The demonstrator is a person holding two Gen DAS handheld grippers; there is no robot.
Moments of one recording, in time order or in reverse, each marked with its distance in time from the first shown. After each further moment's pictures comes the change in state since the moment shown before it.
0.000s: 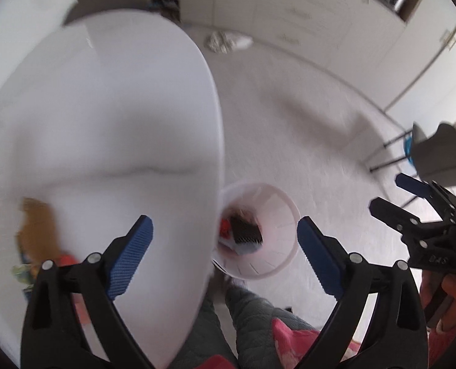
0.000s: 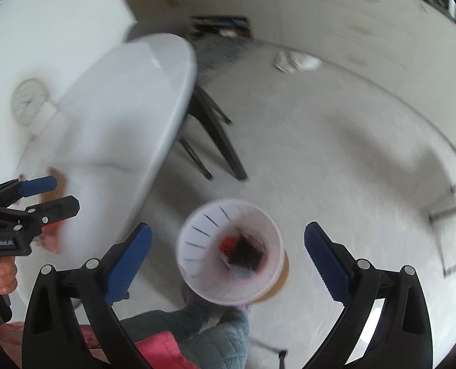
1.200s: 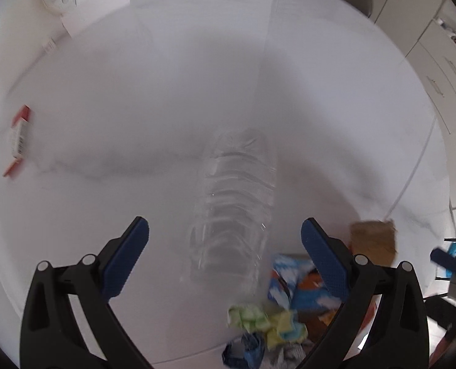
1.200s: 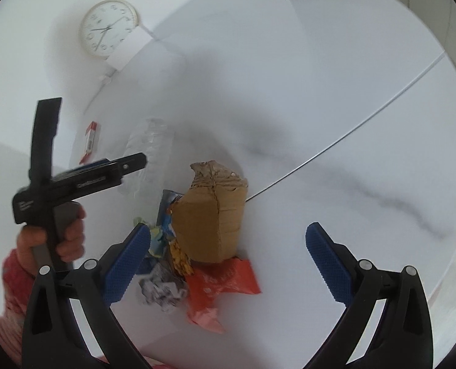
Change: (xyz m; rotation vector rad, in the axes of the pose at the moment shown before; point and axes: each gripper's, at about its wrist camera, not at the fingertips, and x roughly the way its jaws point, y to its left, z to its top) left arm 0.026 0.389 -0.048 -0.494 0.108 0.254; right arm 0.145 0.332 0.047 -0.148 0.317 0.345
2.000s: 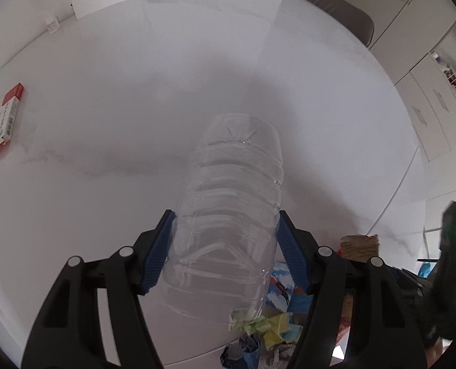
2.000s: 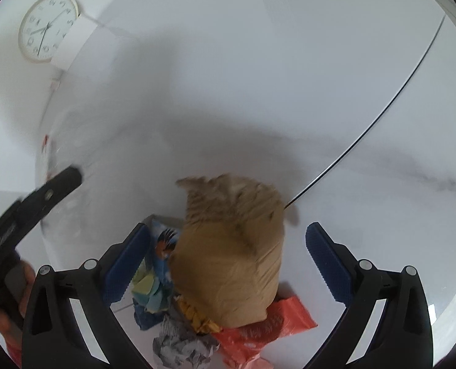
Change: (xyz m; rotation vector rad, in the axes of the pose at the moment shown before) left arm -0.024 0.028 -0.030 -0.095 -0.067 -0.138; right arm 0.077 0.021 0.016 0.189 0.106 -0.144
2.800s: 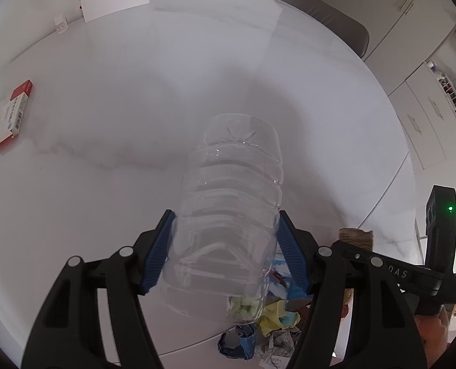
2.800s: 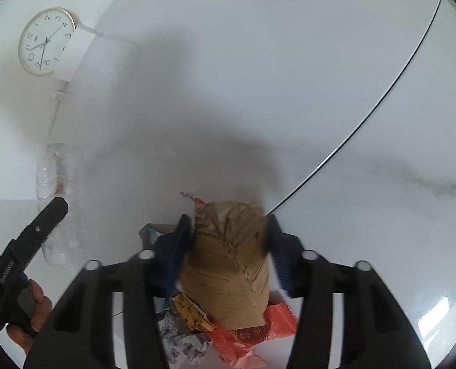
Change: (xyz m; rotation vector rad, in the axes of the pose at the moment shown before) left arm -0.014 0.020 0.010 -0.023 -0.032 -0.022; right arm -0.002 -0.018 0.018 0.044 0.028 0.081
